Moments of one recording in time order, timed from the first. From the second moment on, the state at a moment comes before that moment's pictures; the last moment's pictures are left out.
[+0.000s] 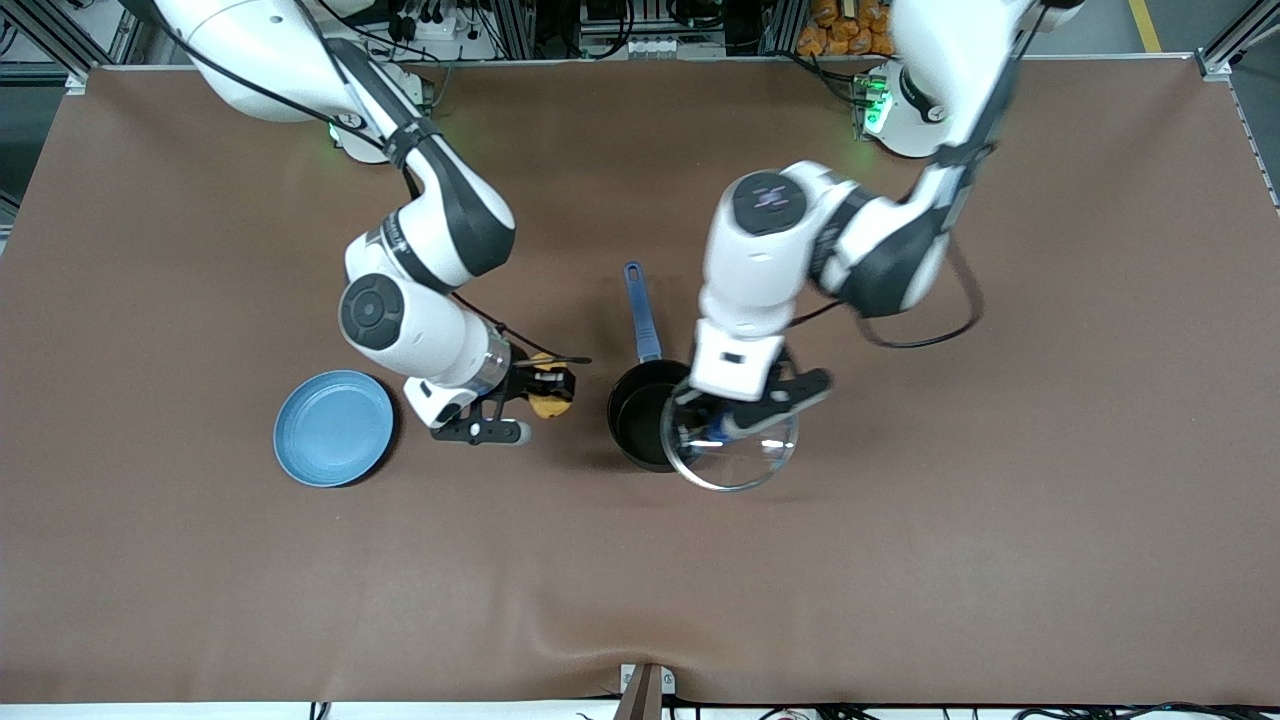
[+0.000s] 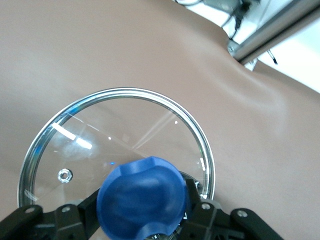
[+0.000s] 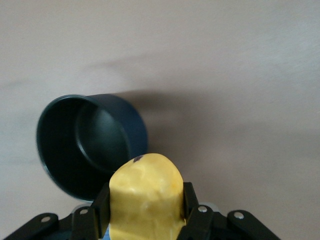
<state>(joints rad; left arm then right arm) -0.45 0.49 -0.17 -1.47 0.23 2.22 -1.19 0.27 0.54 0.30 -1.58 0.18 2.22 0.51</state>
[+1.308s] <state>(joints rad) 0.13 0.29 -0.27 -1.98 0.06 2.26 -0.39 0.65 0.92 0.10 -1.16 -0.08 2.34 0.62</state>
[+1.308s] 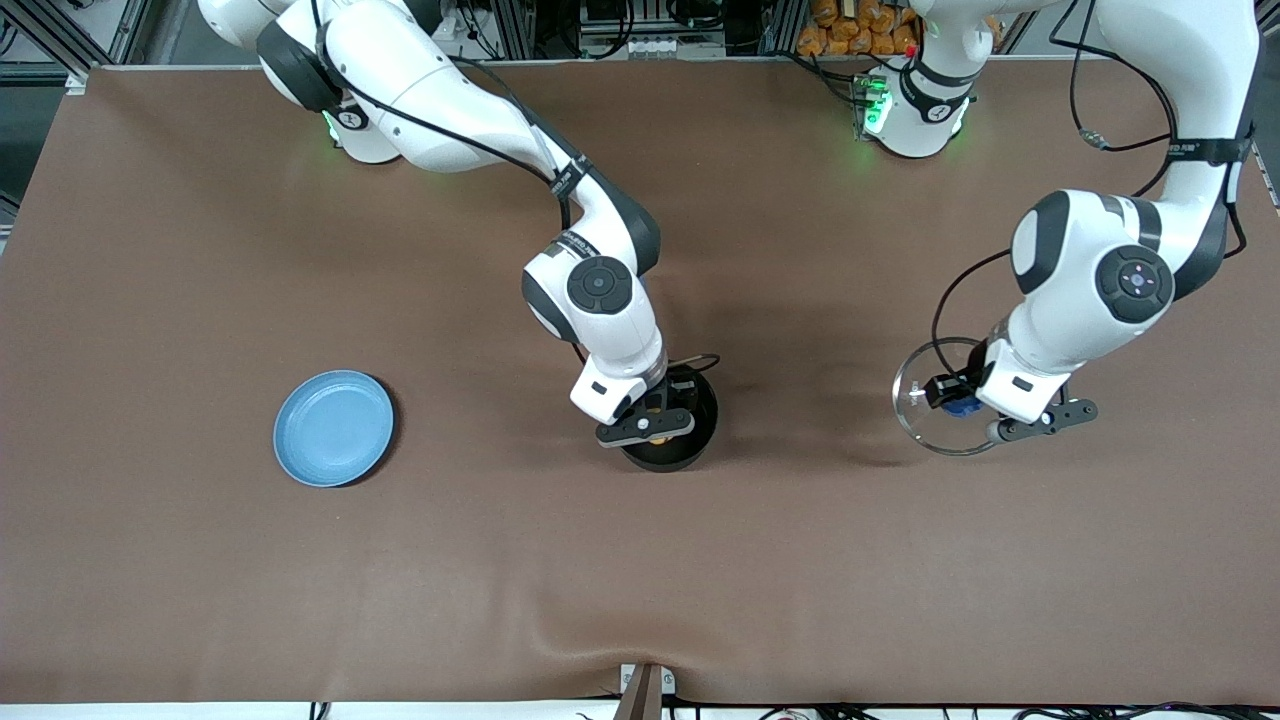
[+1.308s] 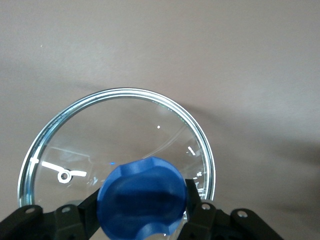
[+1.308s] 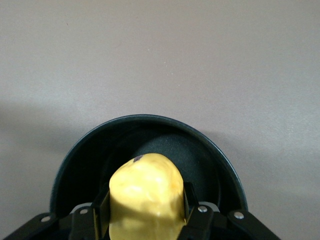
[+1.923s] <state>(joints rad) 0.16 0.48 -0.28 -1.99 0.06 2.52 -0.35 0.68 0.99 0.09 -1.16 -0.08 2.38 0.62</state>
